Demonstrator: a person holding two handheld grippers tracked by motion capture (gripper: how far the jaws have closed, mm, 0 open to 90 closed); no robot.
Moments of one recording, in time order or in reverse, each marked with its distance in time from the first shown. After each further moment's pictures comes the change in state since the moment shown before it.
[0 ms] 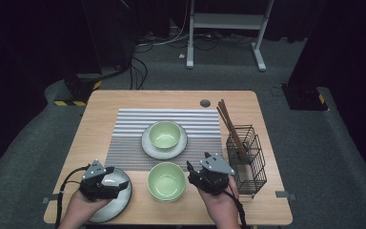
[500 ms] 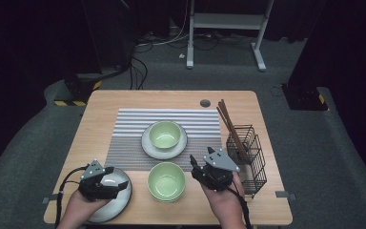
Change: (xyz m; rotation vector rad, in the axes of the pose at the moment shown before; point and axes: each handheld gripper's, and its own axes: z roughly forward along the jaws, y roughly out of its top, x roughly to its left) left arm 0.001 0.000 -0.002 -0.001 -0.010 -0.002; right arm -0.005 0.018 -0.012 -0.040 -0.038 -0.008
